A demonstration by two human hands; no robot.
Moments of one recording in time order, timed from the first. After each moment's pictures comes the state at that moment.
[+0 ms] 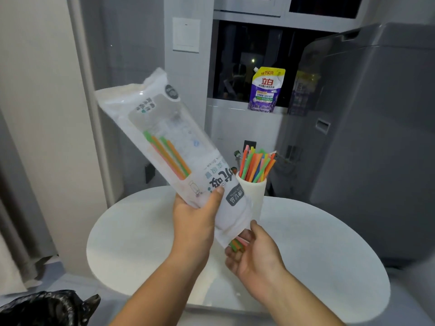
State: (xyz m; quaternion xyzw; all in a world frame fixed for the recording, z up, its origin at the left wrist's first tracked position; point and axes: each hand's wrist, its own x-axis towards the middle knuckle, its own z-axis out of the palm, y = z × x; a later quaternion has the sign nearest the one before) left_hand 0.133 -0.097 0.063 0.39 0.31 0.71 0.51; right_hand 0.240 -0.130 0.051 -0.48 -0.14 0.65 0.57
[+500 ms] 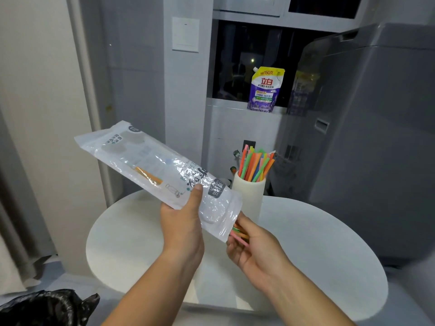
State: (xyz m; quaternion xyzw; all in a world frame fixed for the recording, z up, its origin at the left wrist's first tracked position) left_hand 0.128 -0.090 0.063 0.22 0.32 0.74 0.54; right_hand 0.244 -0.133 0.063 -0.46 -0.21 0.65 0.57
